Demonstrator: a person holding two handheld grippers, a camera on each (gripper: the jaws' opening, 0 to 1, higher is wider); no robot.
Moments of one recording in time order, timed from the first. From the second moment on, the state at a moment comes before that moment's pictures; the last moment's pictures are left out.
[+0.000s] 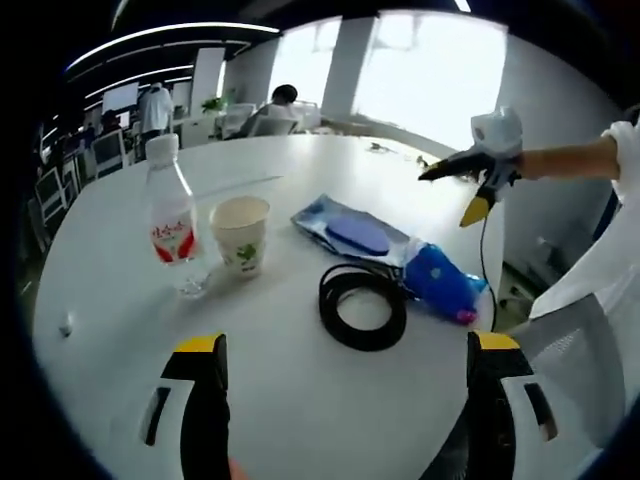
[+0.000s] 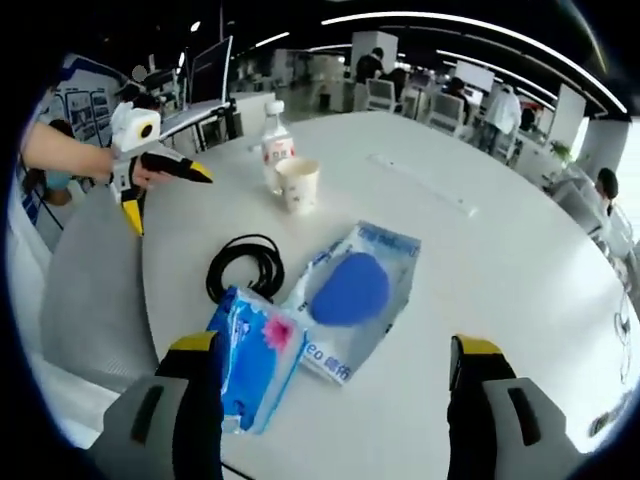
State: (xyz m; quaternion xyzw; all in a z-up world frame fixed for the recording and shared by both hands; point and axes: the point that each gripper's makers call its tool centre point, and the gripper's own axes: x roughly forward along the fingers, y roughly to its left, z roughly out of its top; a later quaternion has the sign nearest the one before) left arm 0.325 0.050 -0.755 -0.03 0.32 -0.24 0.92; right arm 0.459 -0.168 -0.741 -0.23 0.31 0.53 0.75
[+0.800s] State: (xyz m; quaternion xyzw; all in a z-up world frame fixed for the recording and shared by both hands) left arm 0.317 0.051 -0.759 -0.03 0.32 -0.23 0.92; right arm 0.434 -0.253 -0.754 -0.19 0.34 0.47 0.79
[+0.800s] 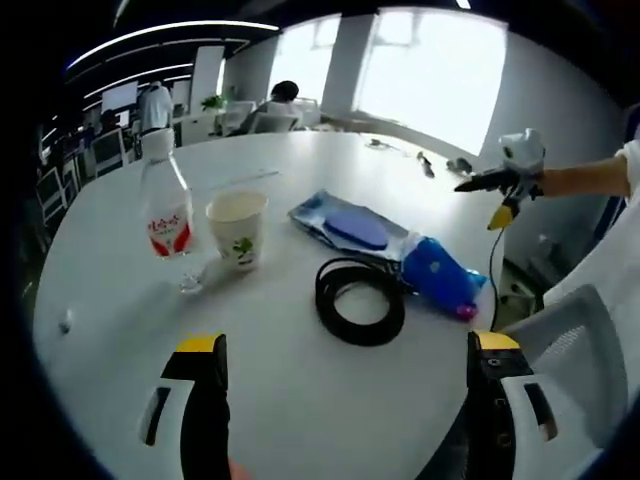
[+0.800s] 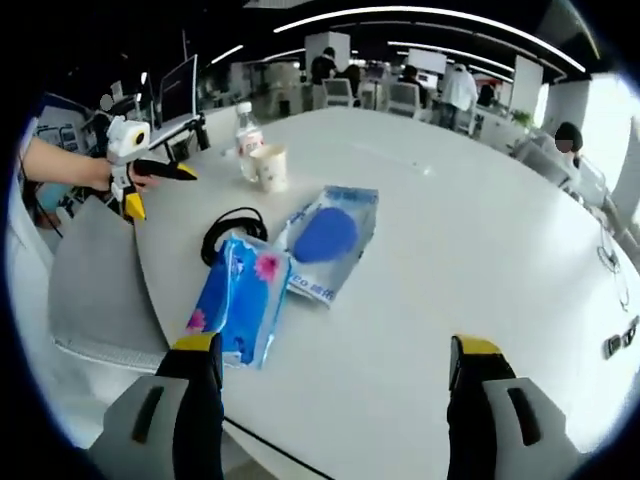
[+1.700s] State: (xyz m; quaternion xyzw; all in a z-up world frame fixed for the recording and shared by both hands) left arm 0.280 0.105 -0.750 -0.03 0.32 -0.15 0.93; right arm 0.421 -0.265 -0.761 -0.16 0.34 0.47 0.80
